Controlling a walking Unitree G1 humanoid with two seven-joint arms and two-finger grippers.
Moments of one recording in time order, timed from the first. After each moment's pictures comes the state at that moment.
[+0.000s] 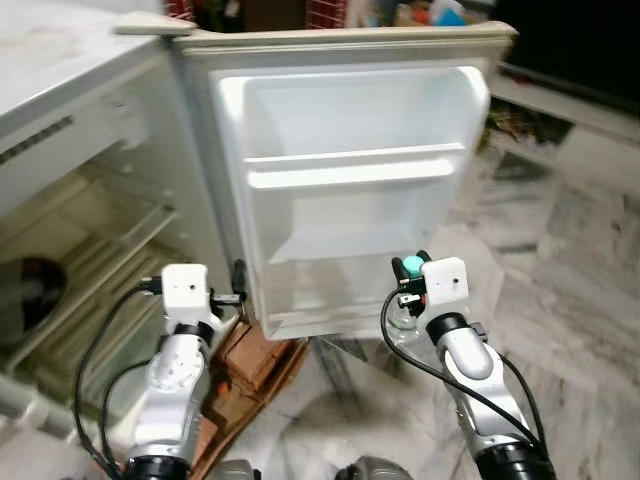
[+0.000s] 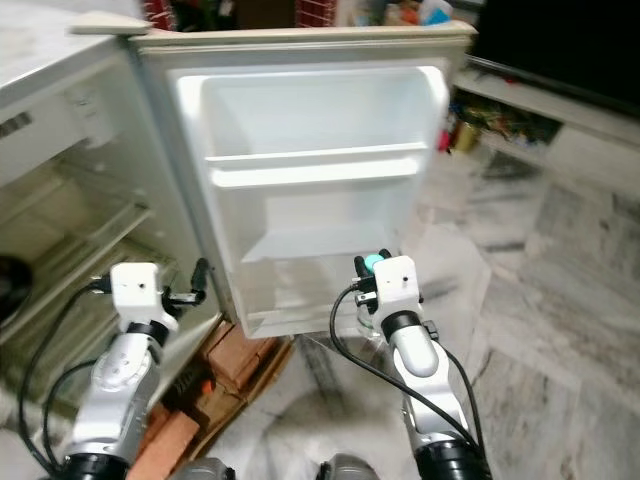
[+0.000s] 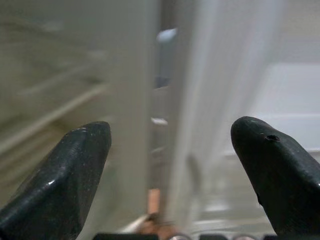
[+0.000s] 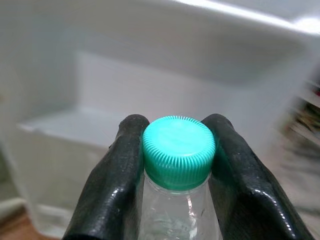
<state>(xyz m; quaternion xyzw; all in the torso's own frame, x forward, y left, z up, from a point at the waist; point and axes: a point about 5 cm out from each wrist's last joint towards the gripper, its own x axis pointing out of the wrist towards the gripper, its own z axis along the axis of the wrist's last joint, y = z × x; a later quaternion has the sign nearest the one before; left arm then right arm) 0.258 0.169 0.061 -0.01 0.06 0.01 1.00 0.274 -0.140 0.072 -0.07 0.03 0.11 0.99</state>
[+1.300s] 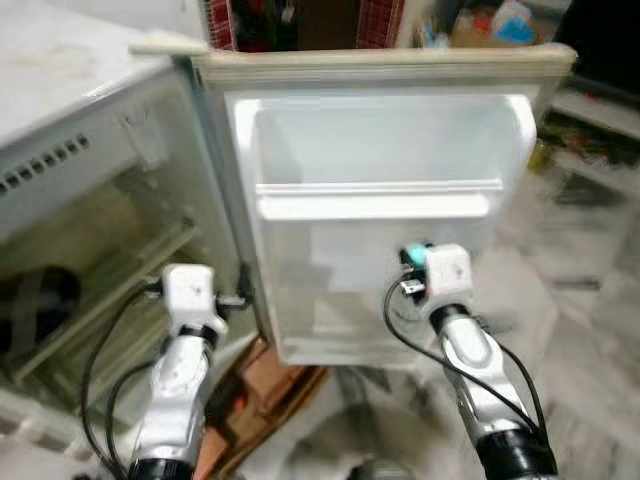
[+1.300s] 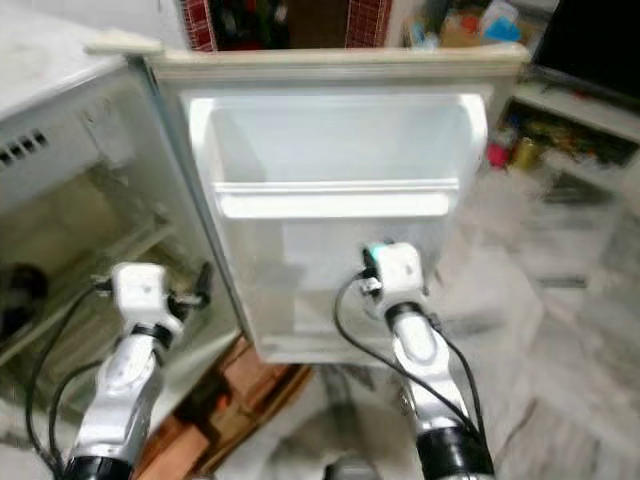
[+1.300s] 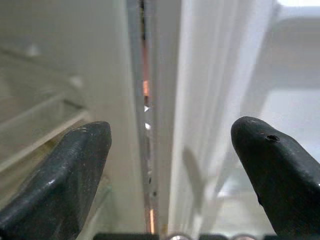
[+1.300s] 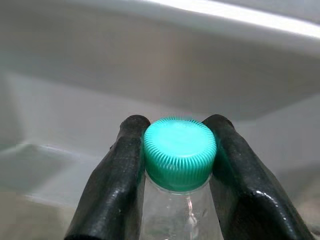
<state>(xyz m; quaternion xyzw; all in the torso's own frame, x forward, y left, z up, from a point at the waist) 0.258 0.150 0.059 -0.01 0.06 -0.03 1.00 0.281 -0.159 0.065 -0.08 0.05 0.05 0.99</state>
